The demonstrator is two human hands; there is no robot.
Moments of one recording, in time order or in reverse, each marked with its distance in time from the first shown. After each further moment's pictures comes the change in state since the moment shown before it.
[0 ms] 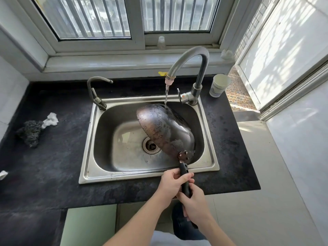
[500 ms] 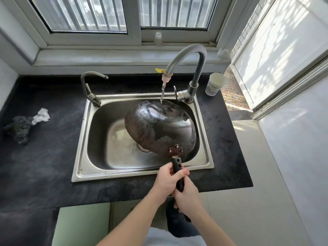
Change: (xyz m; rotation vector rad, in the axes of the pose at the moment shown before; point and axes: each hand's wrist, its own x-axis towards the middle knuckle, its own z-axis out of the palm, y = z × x) left_hand 0.004 0.006 0.001 0.116 0.030 0.067; right_hand 0.005 -0.016 0.008 -0.198 0.062 0.009
